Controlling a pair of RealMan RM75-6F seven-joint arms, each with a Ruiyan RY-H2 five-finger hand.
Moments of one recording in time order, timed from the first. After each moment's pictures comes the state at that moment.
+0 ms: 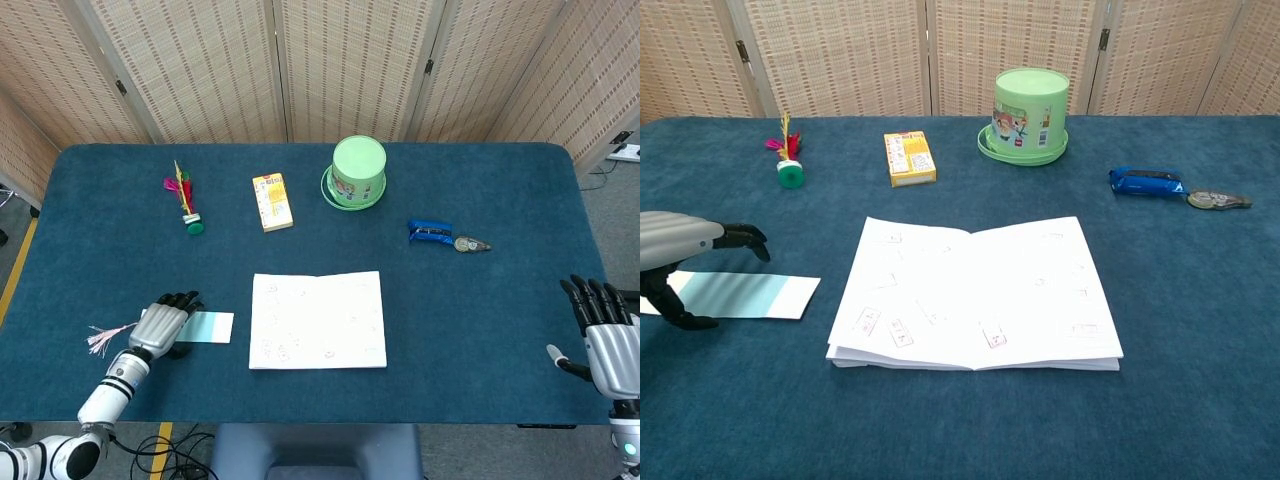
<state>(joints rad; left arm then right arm) -0.57 -1.37 -0.05 -1.56 1.10 0.90 0.49 0.05 -1.10 0.06 -1.57 -1.52 1.52 -0.01</state>
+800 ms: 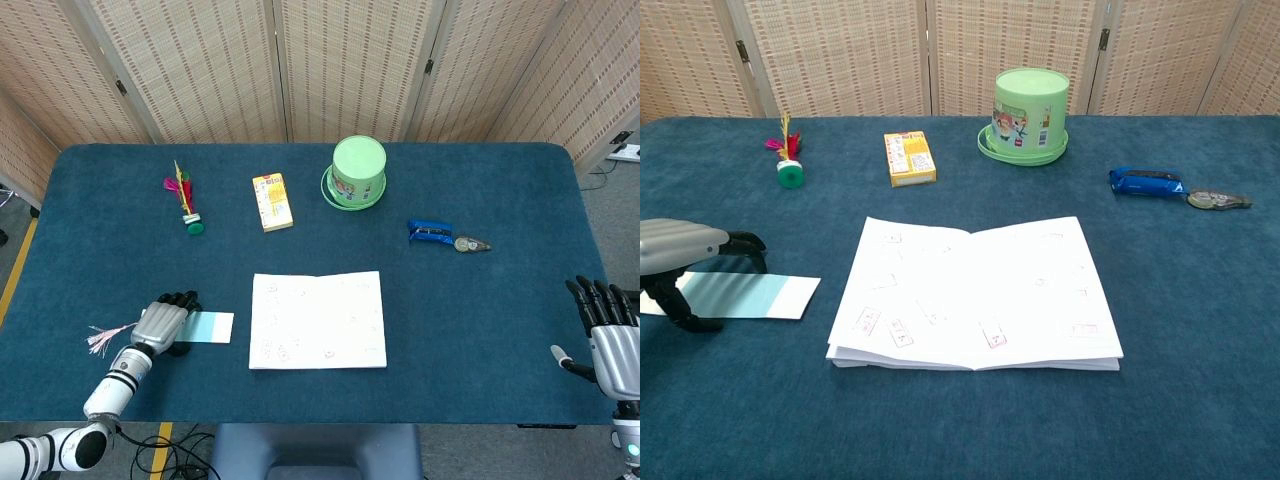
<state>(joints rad) -0.62 -1.40 -0.04 -1.52 1.00 0.87 0.51 0.05 -1.10 0.06 -1.56 -1.51 1.52 0.00</state>
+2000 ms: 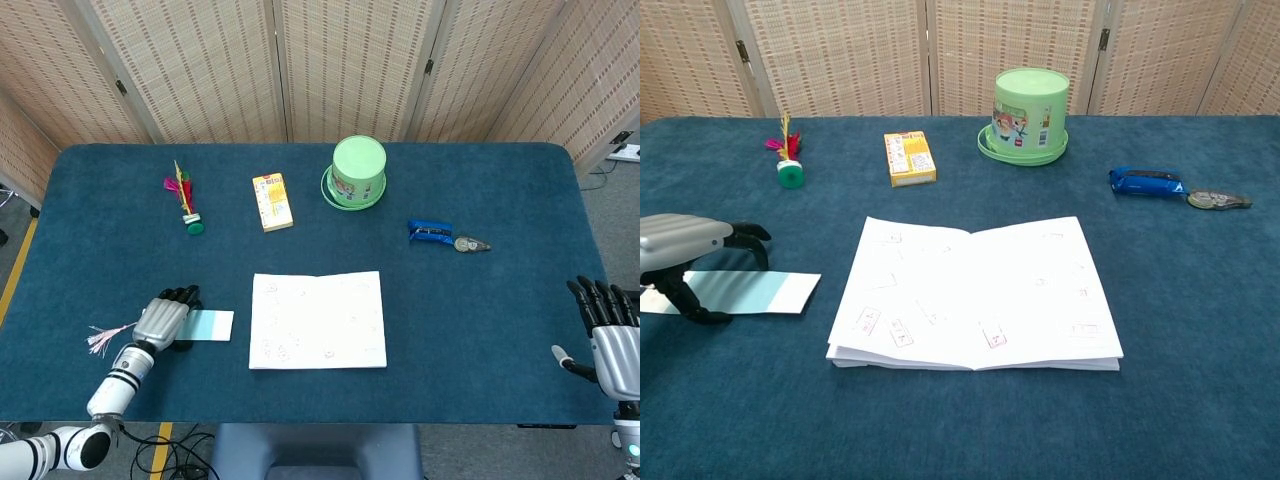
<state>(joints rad) -0.61 -1.45 -0.03 -1.45 1.07 0.93 0.41 0.05 -1.10 0.07 -1.55 -1.51 1.52 0.01</state>
